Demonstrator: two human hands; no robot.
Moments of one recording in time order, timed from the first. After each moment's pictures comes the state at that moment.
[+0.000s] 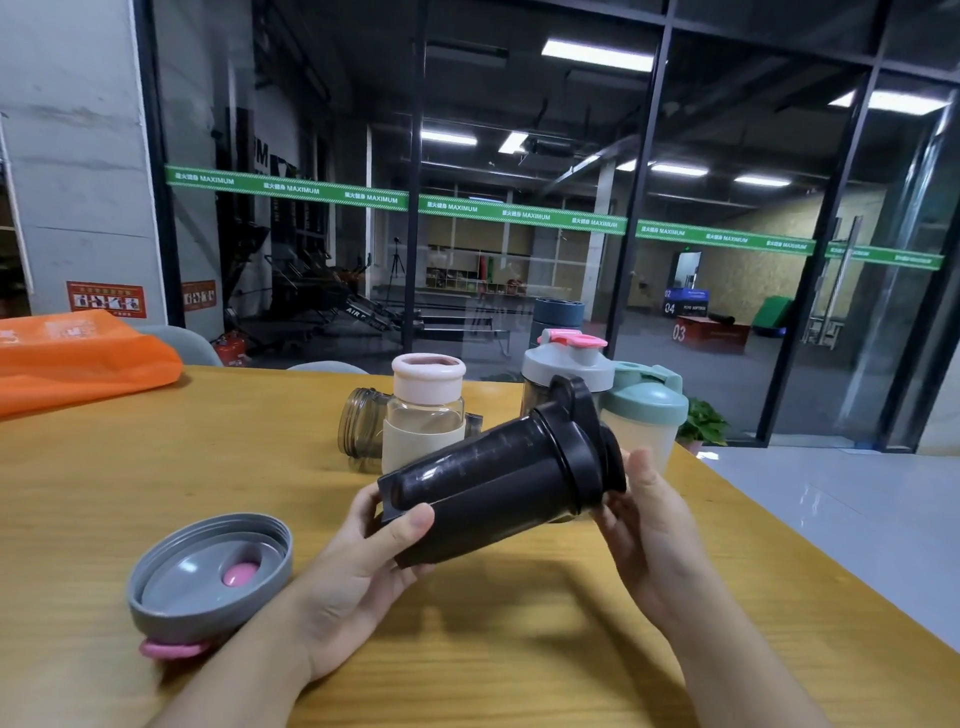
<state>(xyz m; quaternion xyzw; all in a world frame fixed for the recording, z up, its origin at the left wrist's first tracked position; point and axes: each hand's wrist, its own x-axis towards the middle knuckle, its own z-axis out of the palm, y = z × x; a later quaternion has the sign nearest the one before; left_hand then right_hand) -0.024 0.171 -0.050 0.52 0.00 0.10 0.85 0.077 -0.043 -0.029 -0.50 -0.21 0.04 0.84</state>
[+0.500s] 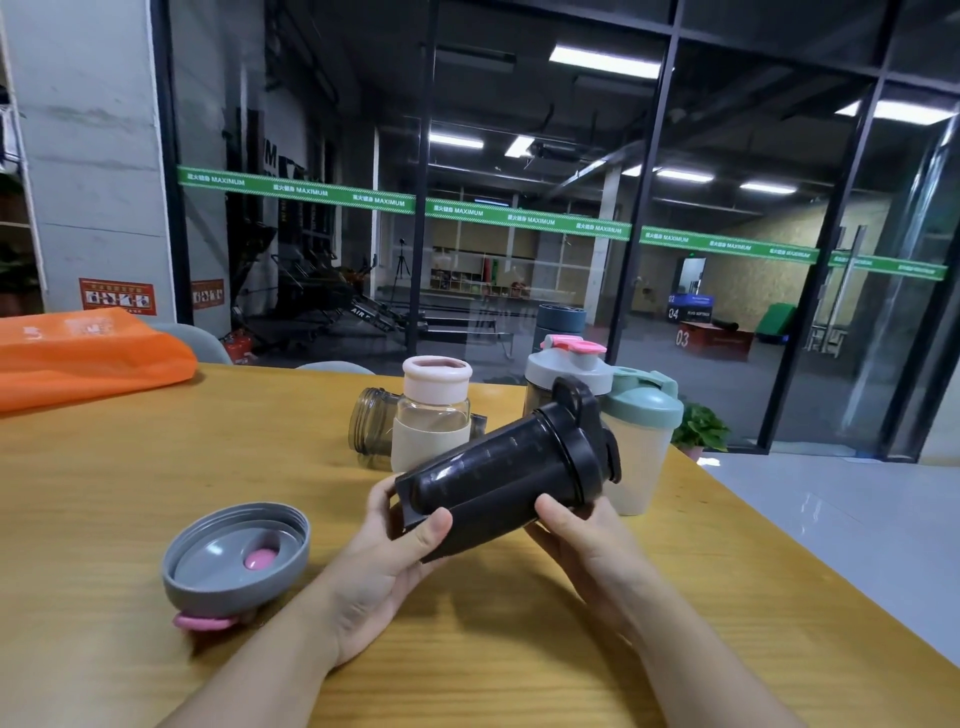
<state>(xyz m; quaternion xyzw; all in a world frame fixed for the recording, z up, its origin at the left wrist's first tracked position) -0.029 0.162 -0.052 0.52 -0.02 0.11 0.84 0.063 -0.024 -0.040 -0.62 -0.22 0.13 0.74</state>
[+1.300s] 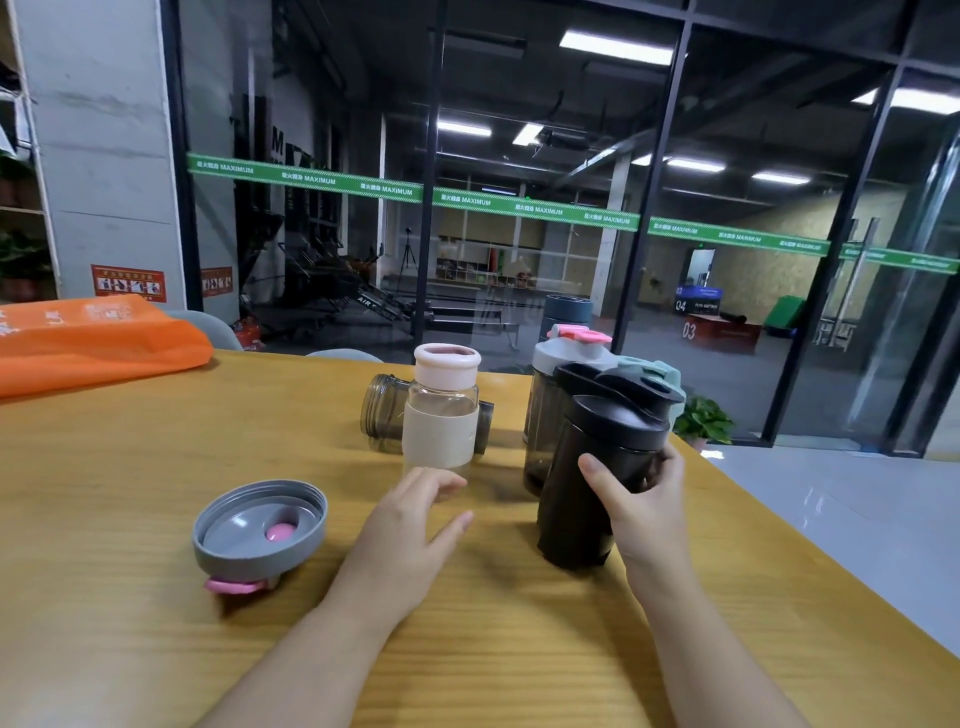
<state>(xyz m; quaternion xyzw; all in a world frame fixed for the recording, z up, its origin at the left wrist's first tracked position) -0.028 0.157 -0.065 0.86 -0.04 0.36 0.35 0.068 -0.041 -0.038 -0.62 -0.18 -0.15 0.75</state>
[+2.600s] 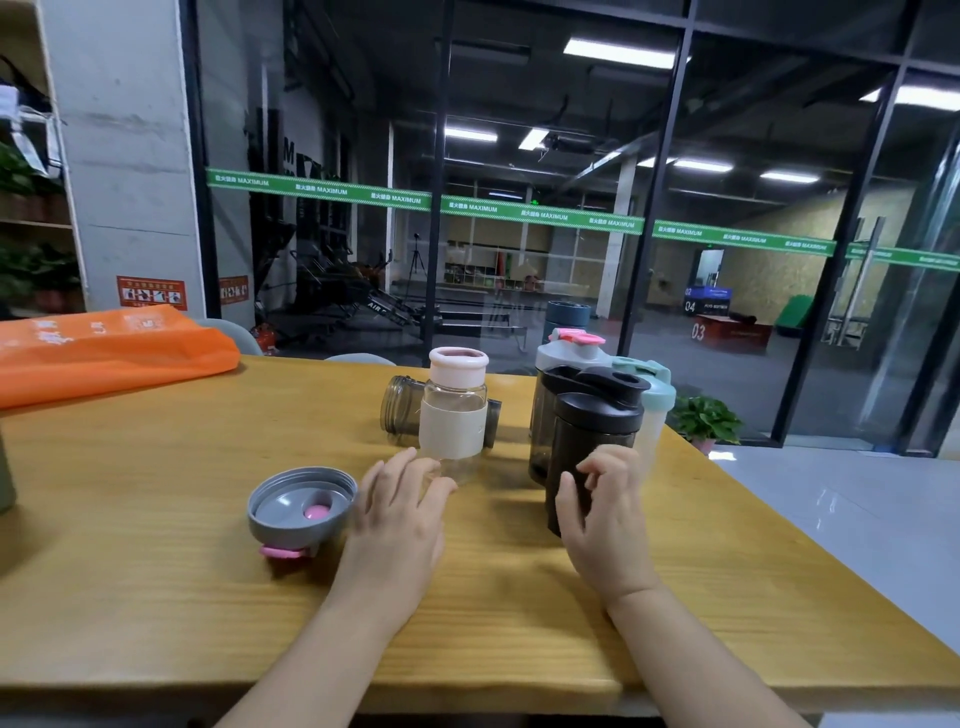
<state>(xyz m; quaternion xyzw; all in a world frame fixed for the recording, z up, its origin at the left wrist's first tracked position) -0.064 0.155 -0.068 0.91 0.05 0.42 -0.01 0.041 -0.029 -0.051 -0.69 -0.38 -0.48 0.39</state>
